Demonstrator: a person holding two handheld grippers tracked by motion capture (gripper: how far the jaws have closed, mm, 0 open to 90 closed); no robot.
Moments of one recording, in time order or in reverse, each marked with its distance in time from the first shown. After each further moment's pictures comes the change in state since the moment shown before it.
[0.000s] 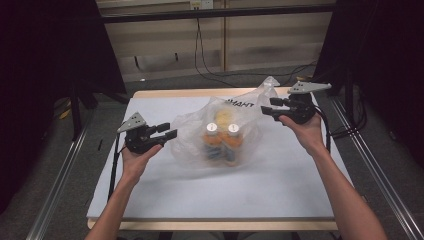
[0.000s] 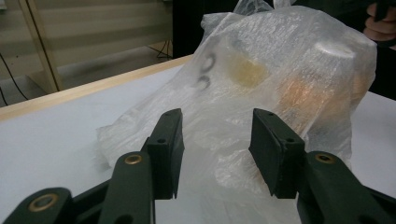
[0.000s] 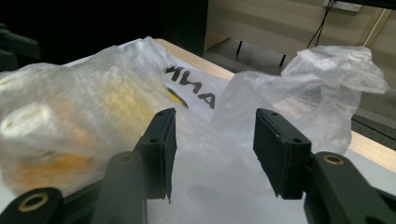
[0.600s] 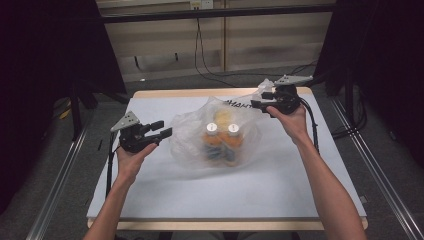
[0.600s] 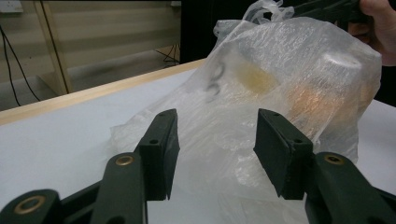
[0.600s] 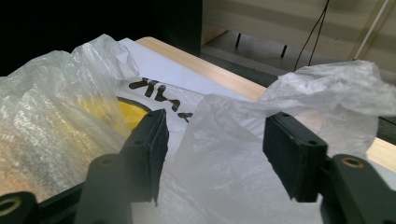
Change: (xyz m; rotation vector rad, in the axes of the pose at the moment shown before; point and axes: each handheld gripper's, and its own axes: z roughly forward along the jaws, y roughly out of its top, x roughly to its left) left arm 0.009 0.001 -0.010 -0.017 0.024 -0.024; right arm -0.017 0.004 0.051 0.023 0.004 0.053
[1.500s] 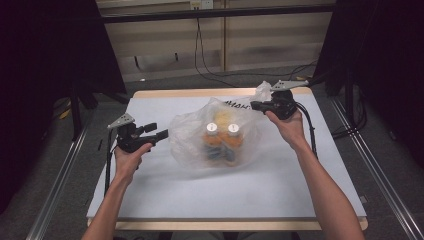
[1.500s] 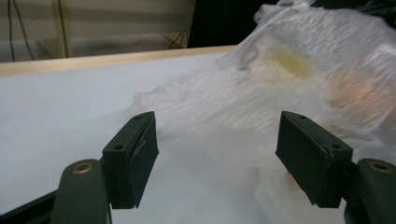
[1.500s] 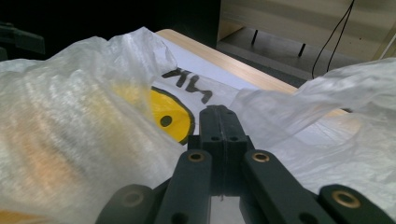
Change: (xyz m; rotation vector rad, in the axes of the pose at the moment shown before) left arm 0.024 -0.015 0.003 0.005 -0.004 -0.158; right arm 0.015 -0.007 -0.002 0.016 0.062 -0.041
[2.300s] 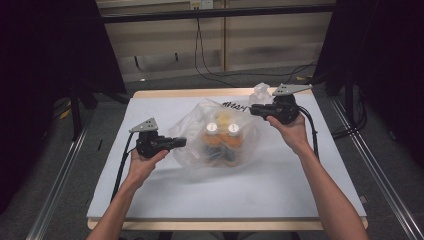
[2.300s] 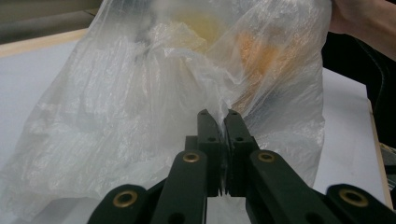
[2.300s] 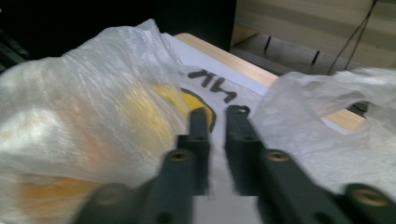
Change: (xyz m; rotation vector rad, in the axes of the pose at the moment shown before) left arm -0.040 -0.003 0.027 0.141 -0.229 0.143; right arm 0.014 -0.002 -0.014 -0.029 0.062 -0.018
